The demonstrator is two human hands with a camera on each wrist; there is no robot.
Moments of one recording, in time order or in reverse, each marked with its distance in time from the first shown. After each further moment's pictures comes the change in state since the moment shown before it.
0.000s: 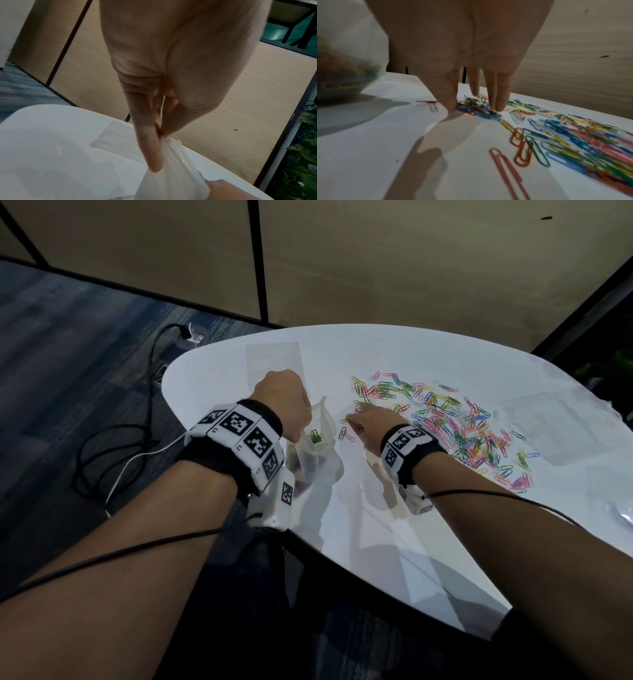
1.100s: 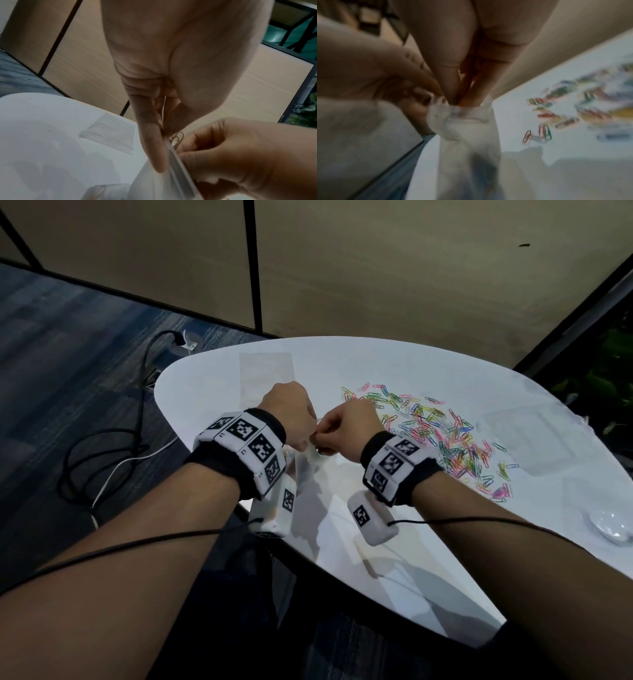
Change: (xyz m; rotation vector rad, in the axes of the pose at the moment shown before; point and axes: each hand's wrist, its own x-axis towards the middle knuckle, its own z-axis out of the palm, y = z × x) left_hand -0.001 0.013 0.007 -0.124 -0.043 0.025; right_hand -0.062 -0.062 -0.078 0.890 0.112 0.085
